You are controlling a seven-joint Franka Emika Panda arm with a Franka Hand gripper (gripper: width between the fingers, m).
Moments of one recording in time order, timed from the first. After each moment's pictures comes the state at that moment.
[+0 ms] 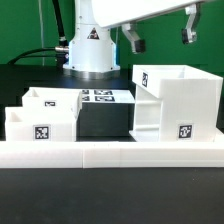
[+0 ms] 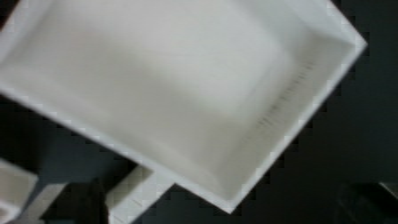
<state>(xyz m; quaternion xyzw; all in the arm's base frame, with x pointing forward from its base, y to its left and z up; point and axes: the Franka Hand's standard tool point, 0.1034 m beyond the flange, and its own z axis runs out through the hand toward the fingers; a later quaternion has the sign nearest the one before) 0.601 0.047 0.152 -0.96 0.24 -0.08 0.10</state>
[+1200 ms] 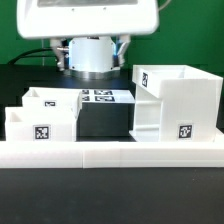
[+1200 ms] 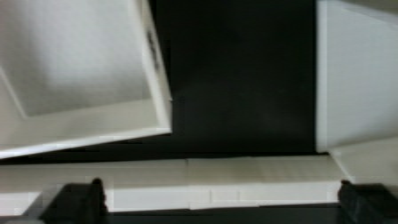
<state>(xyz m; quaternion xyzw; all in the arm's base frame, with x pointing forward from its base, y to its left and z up) 0.569 -0.064 0.107 -1.00 -0.02 -0.09 0.03</state>
